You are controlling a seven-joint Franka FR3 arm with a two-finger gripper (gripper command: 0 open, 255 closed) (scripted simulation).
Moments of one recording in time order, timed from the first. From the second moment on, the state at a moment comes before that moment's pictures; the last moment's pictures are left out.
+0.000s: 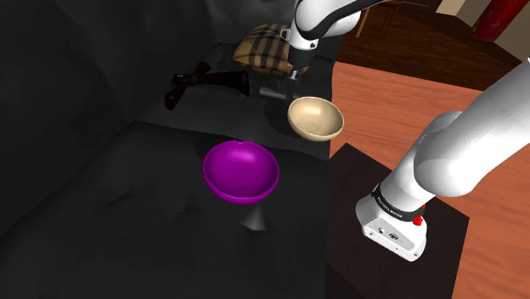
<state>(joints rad) 0.08 -0.19 -0.17 -2.38 0.04 2.14 -0.55</state>
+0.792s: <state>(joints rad) 0.08 -0.25 -0.16 -2.27 0.02 1.97 -0.53</state>
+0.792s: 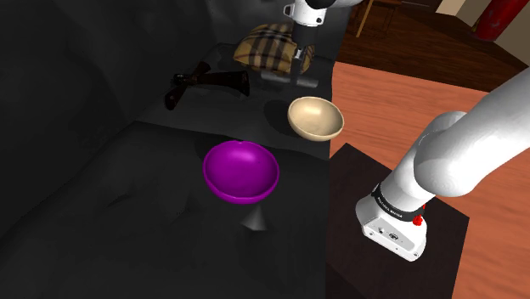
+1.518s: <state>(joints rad) 0.08 -0.29 -0.16 -2.16 0.02 1.82 -0.52</state>
